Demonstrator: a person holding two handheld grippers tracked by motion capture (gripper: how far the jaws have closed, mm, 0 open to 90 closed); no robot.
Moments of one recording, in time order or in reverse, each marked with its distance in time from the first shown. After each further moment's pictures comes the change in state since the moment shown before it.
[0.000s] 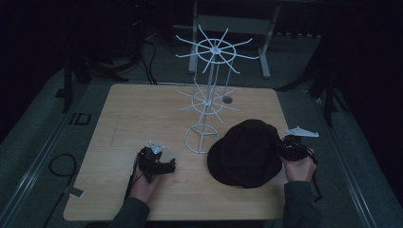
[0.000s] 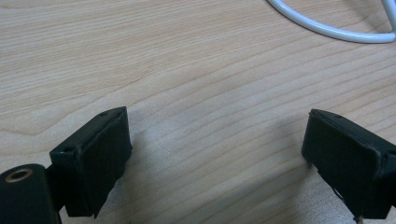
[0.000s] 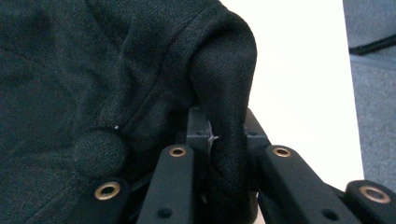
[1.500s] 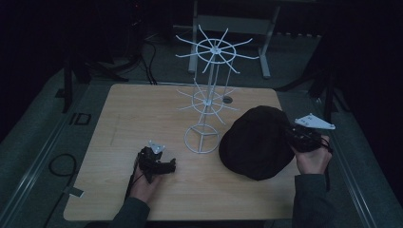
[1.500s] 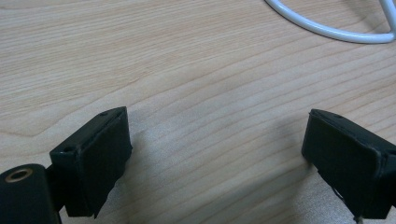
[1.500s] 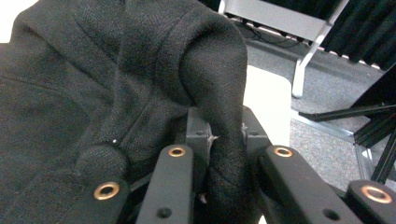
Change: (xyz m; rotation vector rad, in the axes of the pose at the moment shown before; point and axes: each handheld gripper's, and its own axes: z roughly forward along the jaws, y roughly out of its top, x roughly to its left) left arm -0.001 0.000 0.000 -0.001 -0.002 0.004; right arm 0.004 0.046 -0.053 -0.169 -0.069 -0.172
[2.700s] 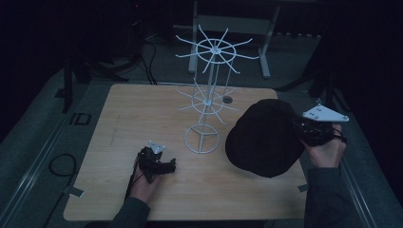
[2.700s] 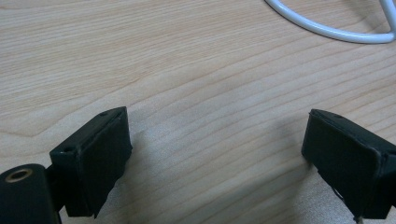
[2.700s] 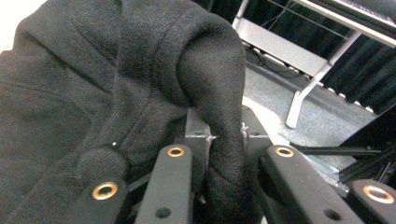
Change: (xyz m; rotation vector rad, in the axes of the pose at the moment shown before) left arm 0.000 0.000 0.000 0.002 0.000 0.000; right arm -0.010 0.035 -0.029 -0.056 0.039 -0.157
